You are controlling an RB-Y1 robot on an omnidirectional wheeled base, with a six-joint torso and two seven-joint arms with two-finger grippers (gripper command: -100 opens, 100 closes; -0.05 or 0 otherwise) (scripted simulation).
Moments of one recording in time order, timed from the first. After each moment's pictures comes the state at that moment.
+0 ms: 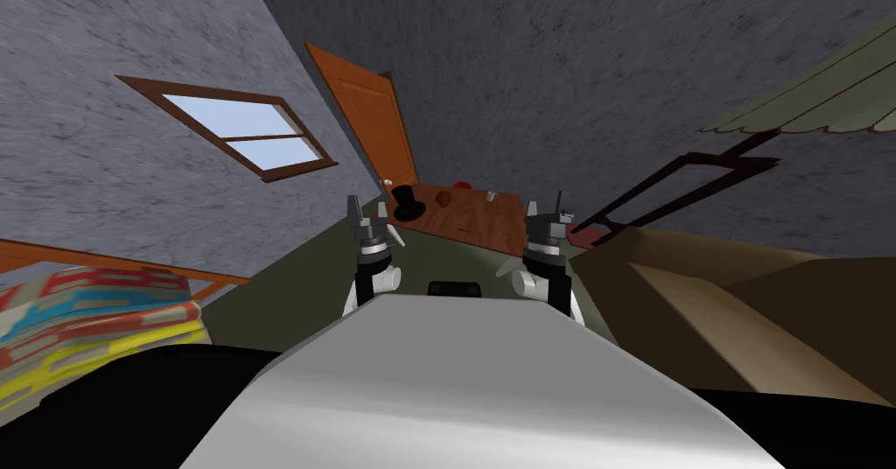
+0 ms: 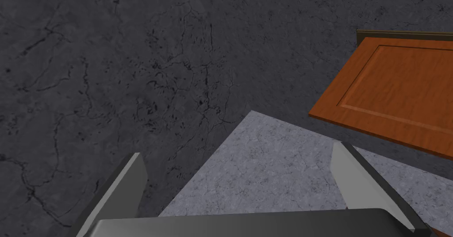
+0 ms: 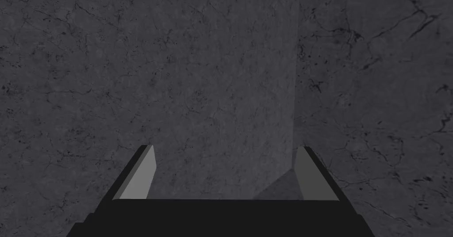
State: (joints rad) left arm 0.48 0.01 0.01 -2.26 -0.01 -0.58 0.03; right arm 0.49 0.02 0.00 -2.30 -0.03 -0.44 -0.01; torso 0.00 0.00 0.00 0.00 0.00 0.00
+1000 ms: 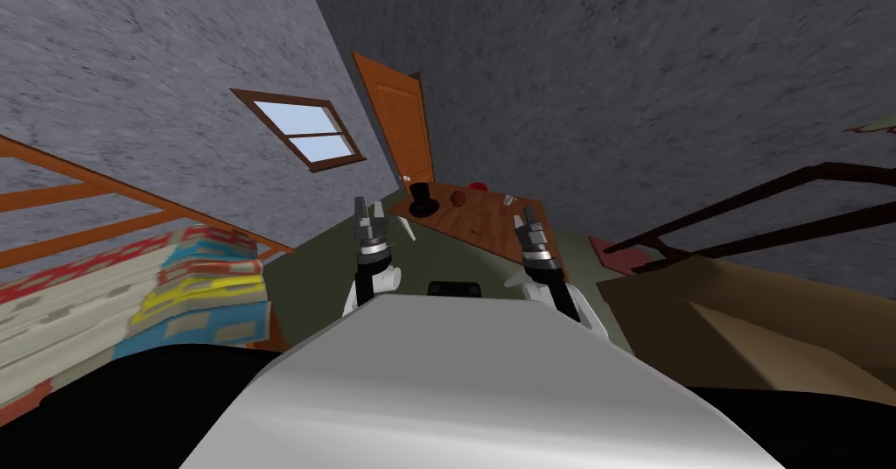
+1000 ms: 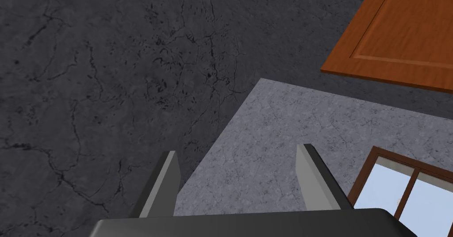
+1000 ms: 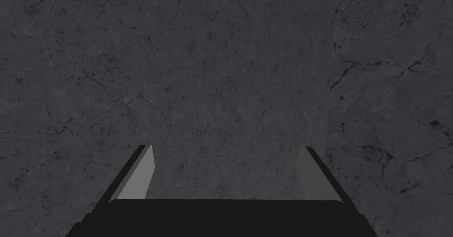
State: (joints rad) left arm 0.48 0.01 0.01 -2.26 -0.01 -0.58 0.03; right arm 0.54 -0.23 0.01 -2.22 0.10 -0.38 -0.03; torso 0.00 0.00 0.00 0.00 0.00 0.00
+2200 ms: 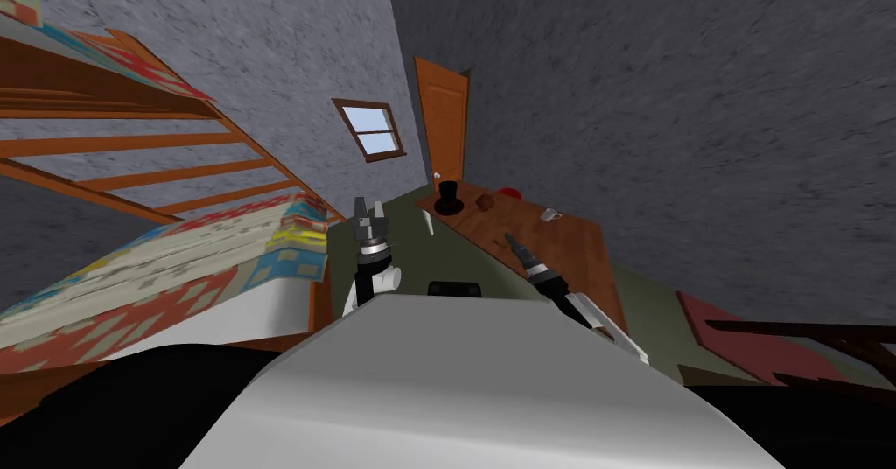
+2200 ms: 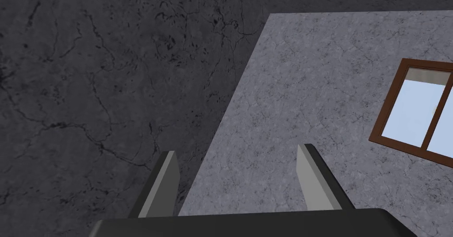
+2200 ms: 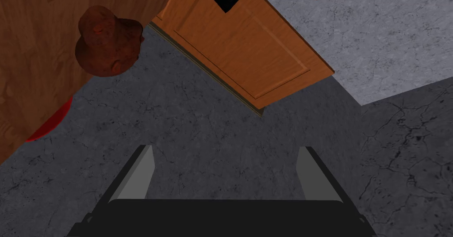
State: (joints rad) left arm 0.48 0.01 0.01 -2.26 -0.01 -0.58 0.03; right arm 0.63 -0.55 0.05 -2.05 0.33 -0.28 -0.09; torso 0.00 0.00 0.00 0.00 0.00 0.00
